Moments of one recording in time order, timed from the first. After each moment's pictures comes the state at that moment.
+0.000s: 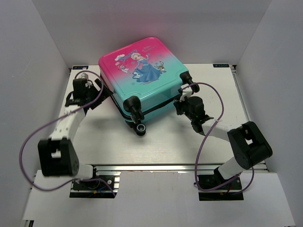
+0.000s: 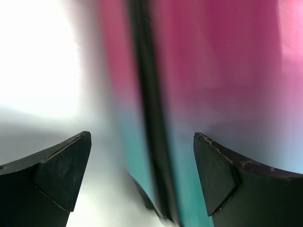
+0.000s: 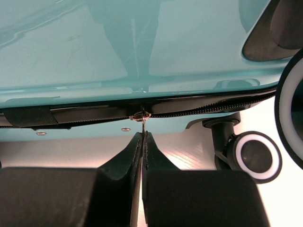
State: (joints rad) left arm 0.04 1.47 1.07 -0.27 0.20 -0.62; right arm 0.50 1.54 0.67 0.57 -0.01 0.02
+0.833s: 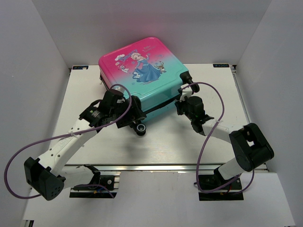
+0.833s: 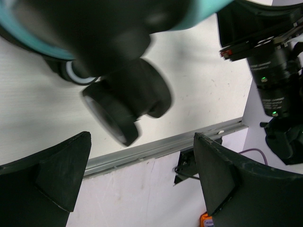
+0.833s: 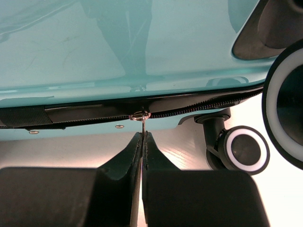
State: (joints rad) left arm -0.56 1.15 1.08 -0.70 0.14 -0.87; right arm 0.51 1.51 0.68 0.51 0.04 0.00
